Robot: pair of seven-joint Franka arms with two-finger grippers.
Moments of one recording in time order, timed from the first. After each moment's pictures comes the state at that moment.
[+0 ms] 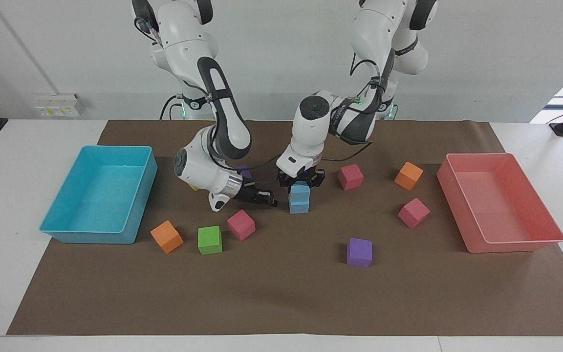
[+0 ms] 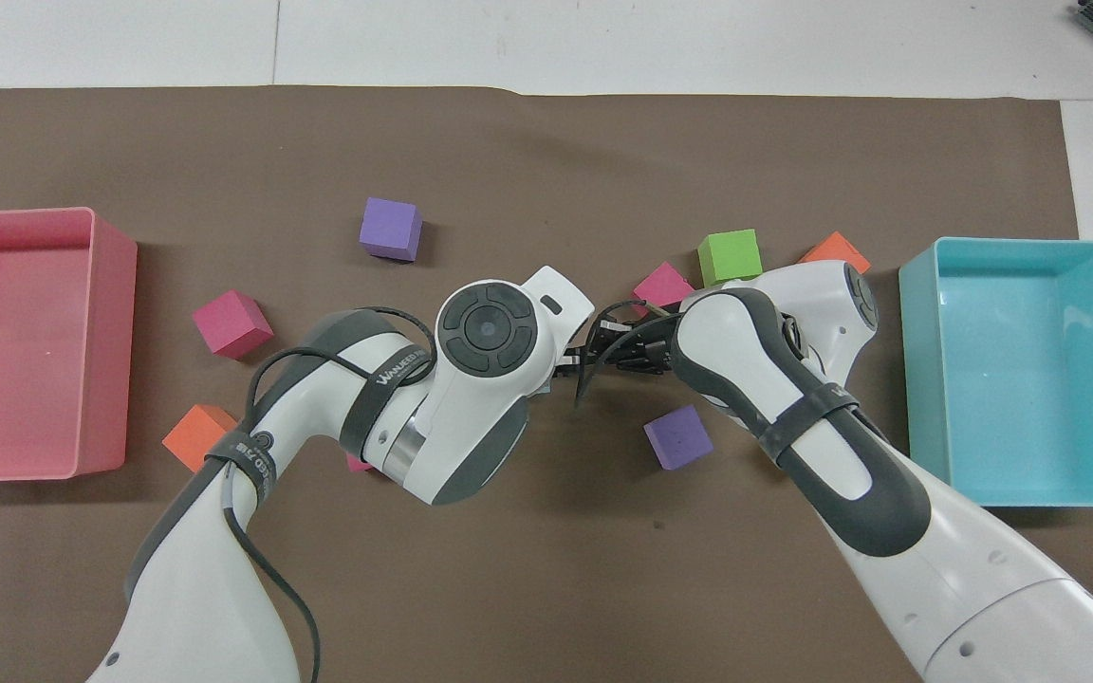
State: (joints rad) left arm -0.65 0.37 -0.04 -1.77 -0.03 2.20 -0.65; right arm 0.31 0.42 0.03 -1.94 1.03 2.27 -0.10
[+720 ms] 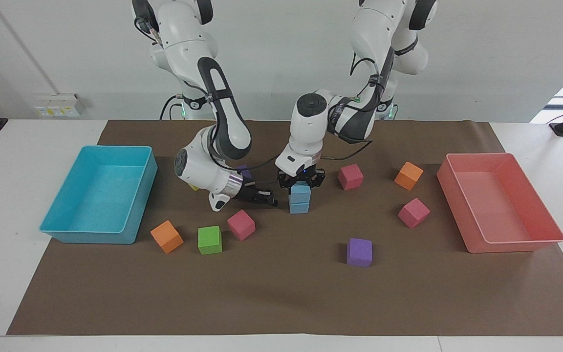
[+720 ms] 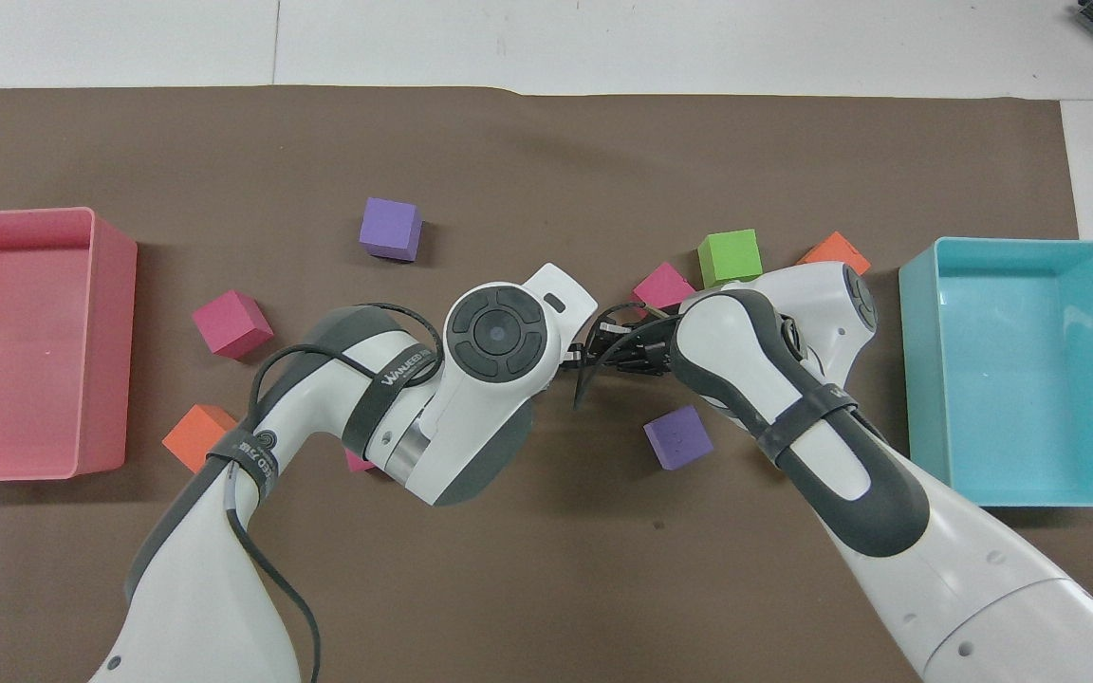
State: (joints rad) left arm -0.66 0.37 -0.04 -1.76 0.02 2.20 -0.69; right arm 0.31 0.42 0.03 -1.94 1.03 2.27 -0.11
